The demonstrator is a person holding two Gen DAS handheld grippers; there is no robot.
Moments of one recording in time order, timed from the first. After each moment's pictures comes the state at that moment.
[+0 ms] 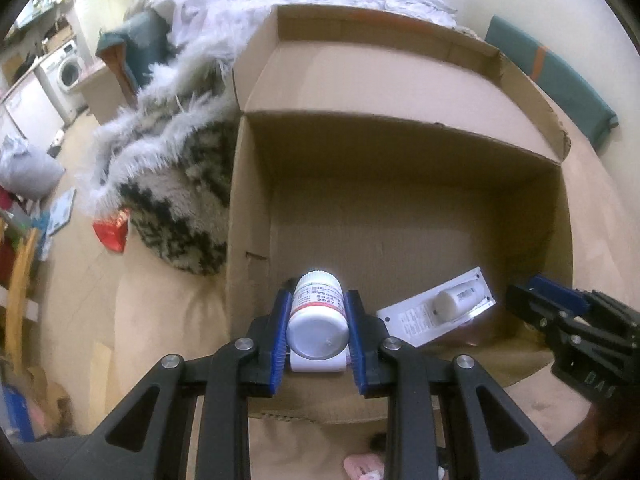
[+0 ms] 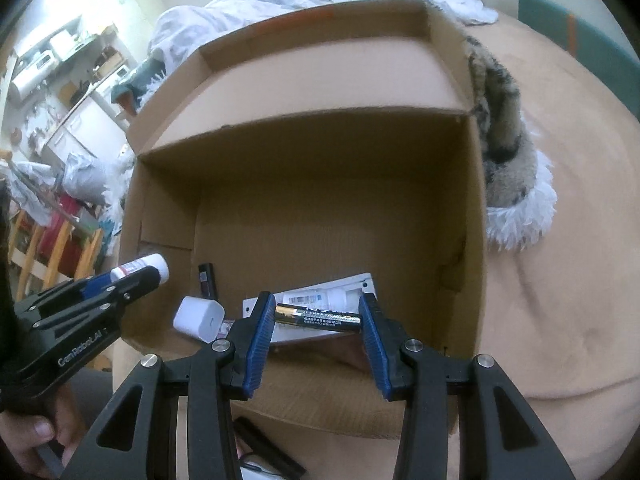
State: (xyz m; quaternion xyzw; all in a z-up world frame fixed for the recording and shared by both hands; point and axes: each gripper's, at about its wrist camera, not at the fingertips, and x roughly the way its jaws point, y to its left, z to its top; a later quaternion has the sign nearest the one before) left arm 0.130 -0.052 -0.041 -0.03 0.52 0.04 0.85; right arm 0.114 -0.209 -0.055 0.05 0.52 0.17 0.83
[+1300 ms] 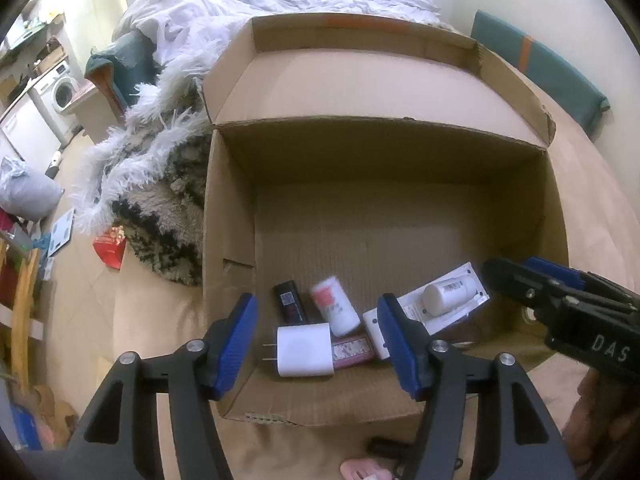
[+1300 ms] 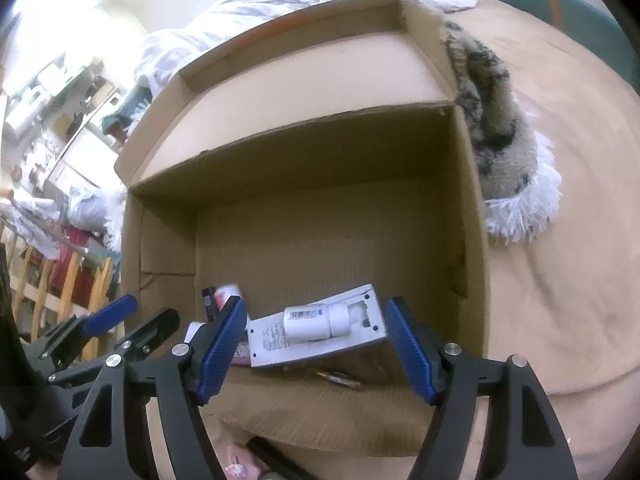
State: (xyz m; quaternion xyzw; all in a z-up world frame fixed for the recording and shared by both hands) left arm 0.125 -0.070 -0.039 0.00 0.51 0.03 0.86; right arm 0.129 -0.219 -0.062 0.11 0.52 0.16 0.83
